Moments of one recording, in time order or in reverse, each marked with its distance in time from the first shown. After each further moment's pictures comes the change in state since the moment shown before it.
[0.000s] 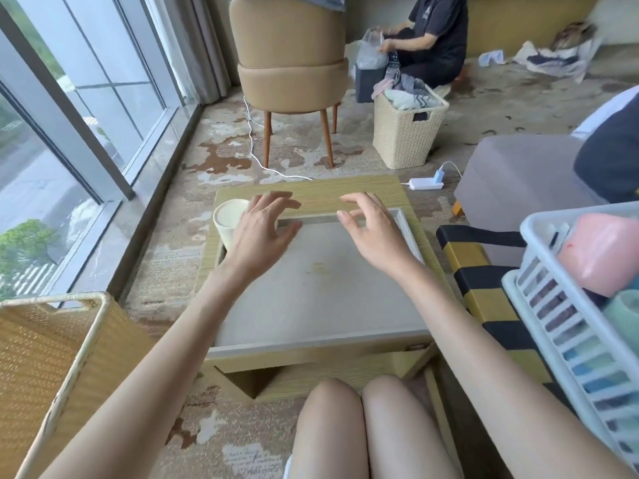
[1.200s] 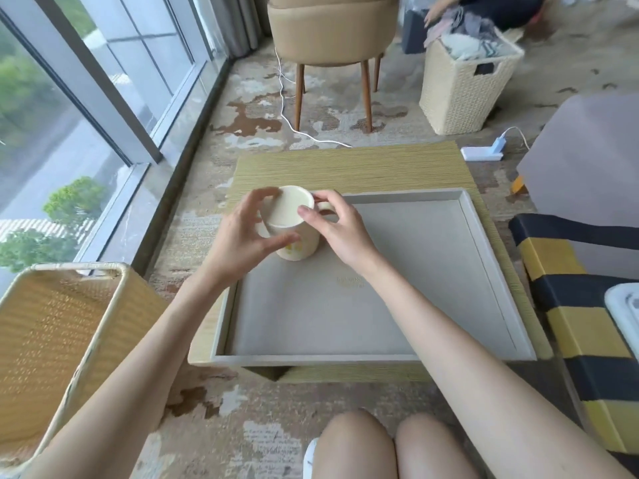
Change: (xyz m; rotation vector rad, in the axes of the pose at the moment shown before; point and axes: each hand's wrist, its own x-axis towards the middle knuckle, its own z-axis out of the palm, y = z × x) left_hand -0.016 -0.097 0.027 -0.349 0.021 -0.219; right_hand 0.047 0.009 0.123 0.500 -0.175 0.116
